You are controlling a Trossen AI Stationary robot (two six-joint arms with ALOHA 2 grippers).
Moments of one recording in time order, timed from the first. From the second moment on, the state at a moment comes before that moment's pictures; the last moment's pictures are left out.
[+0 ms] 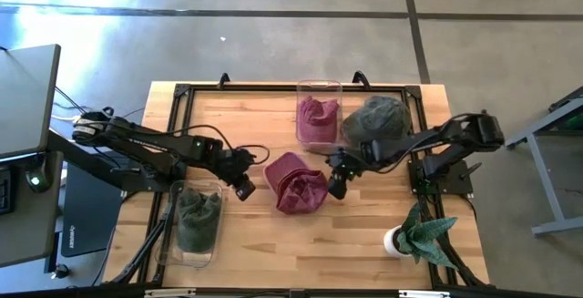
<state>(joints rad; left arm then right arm) -0.13 1.24 0.82 -0.57 0.11 -0.92 0.04 1.49 0.79 -0.30 -0.05 0.60</state>
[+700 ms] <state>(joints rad) -0.27 1.25 0.80 -0.44 -0.20 -1.68 0.02 1.49 0.54 0.33 -0.01 0.42</state>
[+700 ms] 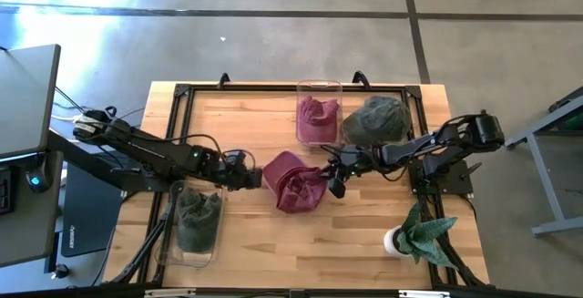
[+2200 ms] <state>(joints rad) -0.07 1.64 0.80 0.12 -0.03 -1.17 0.30 1.47 0.54 0.34 0.17 0.95</state>
